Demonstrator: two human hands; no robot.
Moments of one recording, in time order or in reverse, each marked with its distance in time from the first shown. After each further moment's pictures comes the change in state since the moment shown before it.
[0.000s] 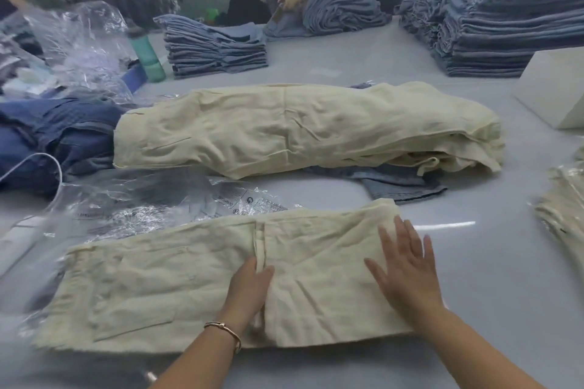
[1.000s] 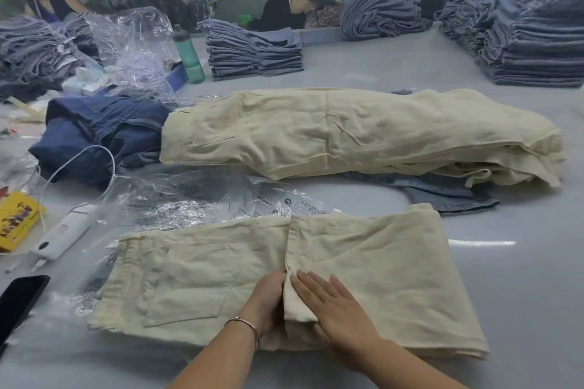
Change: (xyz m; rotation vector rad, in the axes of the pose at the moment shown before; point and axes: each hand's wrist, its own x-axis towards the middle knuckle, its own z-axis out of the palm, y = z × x) left_hand 0.010 -0.024 -0.025 -0.894 -0.341 -0.481; right_hand -0.028 -0.150 0.027 0.053 -0.223 -0.588
